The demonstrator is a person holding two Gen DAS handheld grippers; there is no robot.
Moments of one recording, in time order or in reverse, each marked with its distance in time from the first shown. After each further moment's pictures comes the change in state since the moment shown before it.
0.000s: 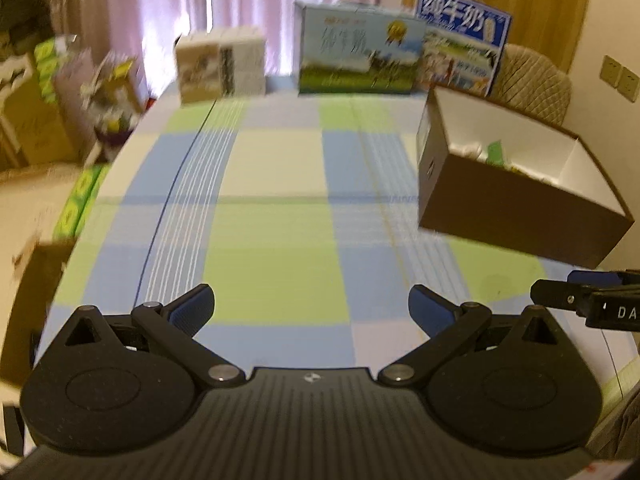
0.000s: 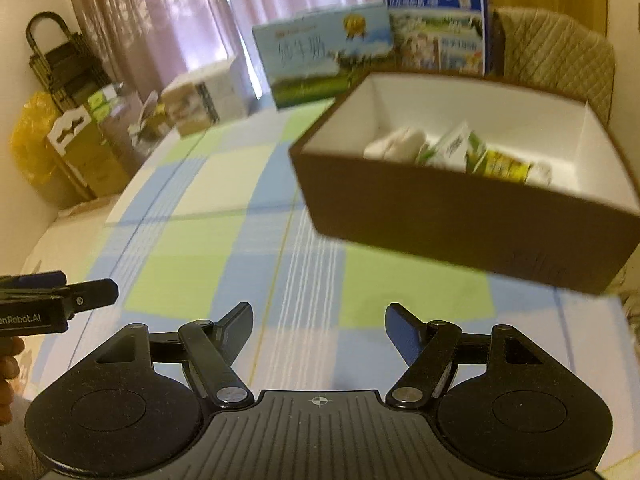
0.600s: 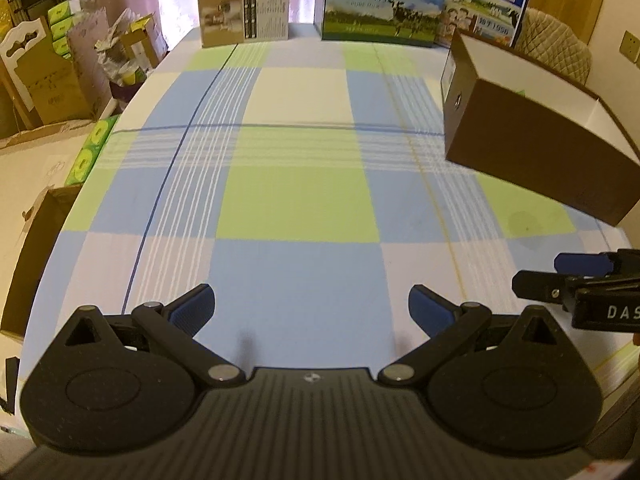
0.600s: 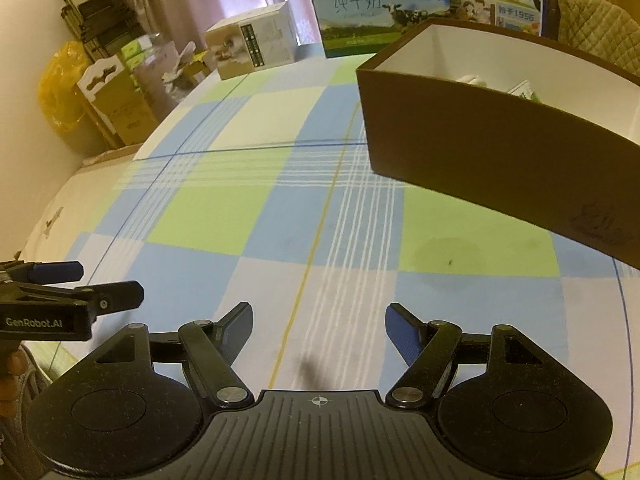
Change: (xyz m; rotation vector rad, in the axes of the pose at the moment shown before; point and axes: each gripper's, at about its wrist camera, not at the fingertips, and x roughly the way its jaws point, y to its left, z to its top) left arm 0.009 0.013 -0.049 -0.017 0.103 0.041; right arm 0.030 0.027 -0.040 -0.097 0.090 0.074
